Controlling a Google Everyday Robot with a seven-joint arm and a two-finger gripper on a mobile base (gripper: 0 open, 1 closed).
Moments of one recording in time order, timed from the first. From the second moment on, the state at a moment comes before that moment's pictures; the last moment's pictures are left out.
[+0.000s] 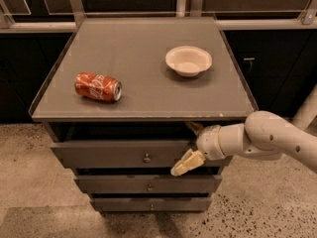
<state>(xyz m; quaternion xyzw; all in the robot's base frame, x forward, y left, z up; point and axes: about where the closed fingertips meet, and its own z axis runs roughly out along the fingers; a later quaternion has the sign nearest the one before) 0.529 -0.088 0.668 -0.51 0.72 0.26 0.40</state>
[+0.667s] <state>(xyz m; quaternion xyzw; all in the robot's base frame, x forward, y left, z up) 0.509 -0.088 0.653 -0.49 0.74 0.27 0.38</state>
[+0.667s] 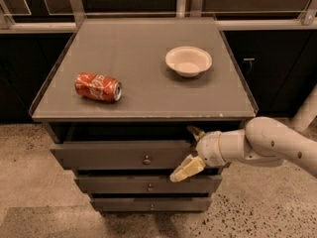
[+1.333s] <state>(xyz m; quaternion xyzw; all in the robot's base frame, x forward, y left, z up) 0.489 -0.096 0.660 -0.47 0.76 0.28 0.36</state>
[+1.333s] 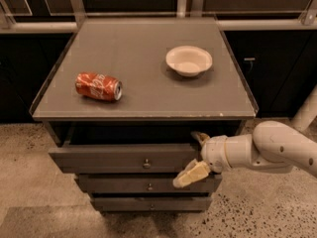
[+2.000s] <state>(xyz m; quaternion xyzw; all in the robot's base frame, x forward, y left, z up) 0.468 -0.101 0.667 -0.45 0.77 0.29 0.34</state>
